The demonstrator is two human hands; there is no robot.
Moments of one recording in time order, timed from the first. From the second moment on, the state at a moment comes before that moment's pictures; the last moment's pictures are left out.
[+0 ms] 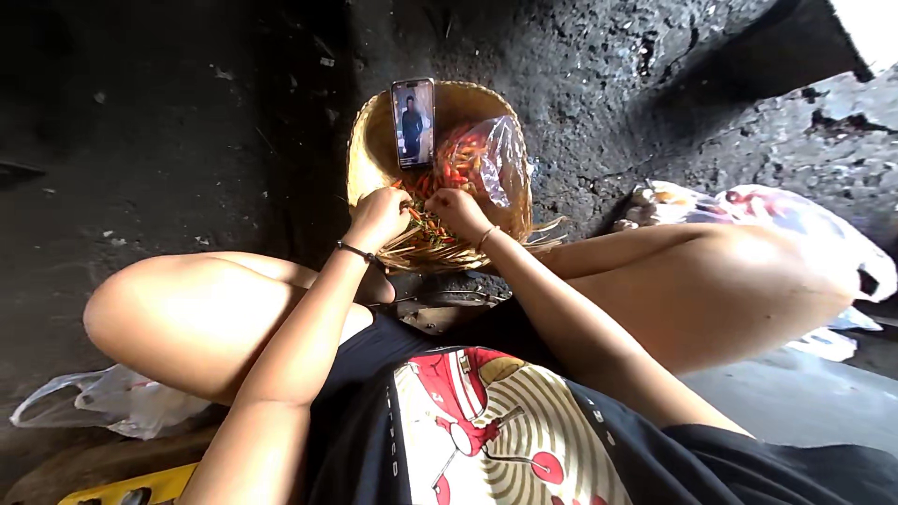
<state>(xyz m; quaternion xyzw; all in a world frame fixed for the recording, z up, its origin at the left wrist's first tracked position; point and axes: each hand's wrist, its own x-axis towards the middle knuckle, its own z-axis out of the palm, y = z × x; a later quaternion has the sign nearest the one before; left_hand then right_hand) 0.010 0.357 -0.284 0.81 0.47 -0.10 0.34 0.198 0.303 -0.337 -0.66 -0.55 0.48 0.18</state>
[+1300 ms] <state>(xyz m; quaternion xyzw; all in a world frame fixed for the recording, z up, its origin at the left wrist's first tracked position) 0.025 0.346 -0.301 0.60 0.56 0.05 0.57 0.176 0.286 -0.327 -0.50 -0.11 0.74 0.45</state>
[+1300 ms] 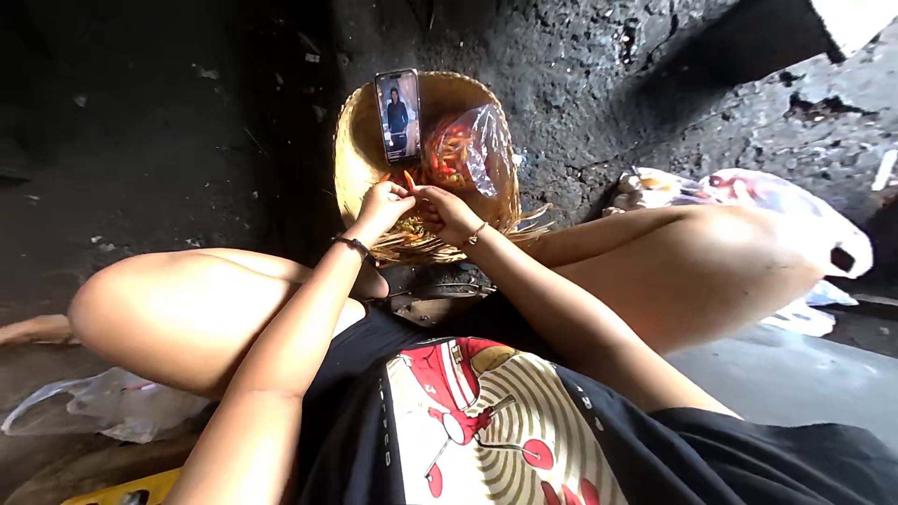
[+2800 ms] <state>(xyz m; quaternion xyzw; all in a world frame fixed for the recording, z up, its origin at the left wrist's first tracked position) 0.018 0.354 -0.282 0.69 0.34 0.22 0.60 0.187 0.296 -0.320 -0.46 -0.01 0.72 0.52</state>
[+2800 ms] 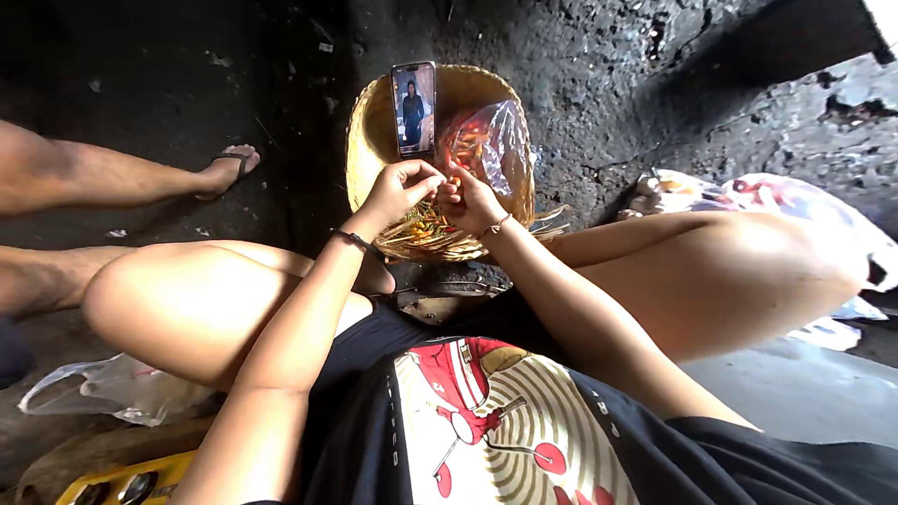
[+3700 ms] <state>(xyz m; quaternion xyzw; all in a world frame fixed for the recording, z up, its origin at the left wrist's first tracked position) 0.017 0.355 -0.297 0.55 0.50 0.21 0.64 0.192 0.299 -0.323 -0.63 -0.35 0.61 0.34</state>
